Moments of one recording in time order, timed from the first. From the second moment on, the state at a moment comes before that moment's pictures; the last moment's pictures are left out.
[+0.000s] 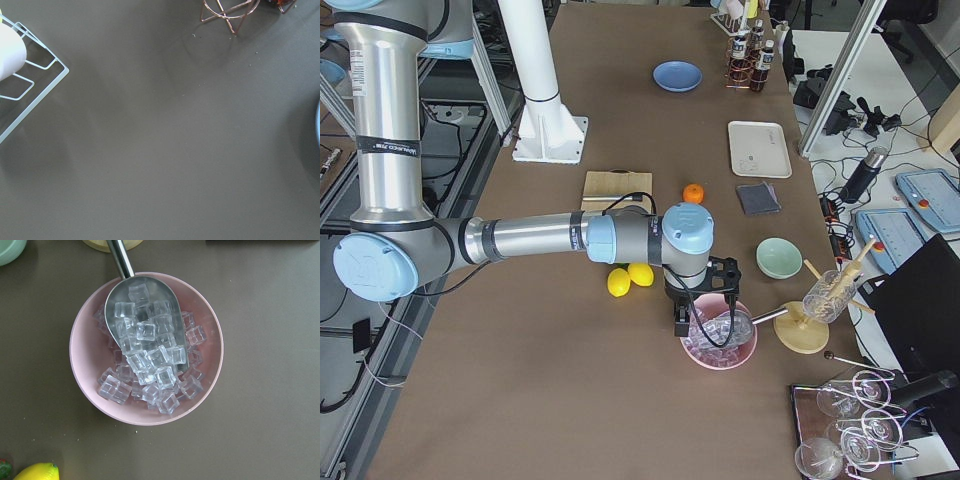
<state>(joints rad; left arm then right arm) -1.50 -1.54 -1.74 -1.71 -2.31 0.12 1.62 -1.60 1.75 -1.68 2.33 0.02</state>
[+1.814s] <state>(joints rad) -1.50 -1.54 -1.72 -1.71 -2.31 0.12 1.62 -1.60 1.75 -1.68 2.35 0.02</state>
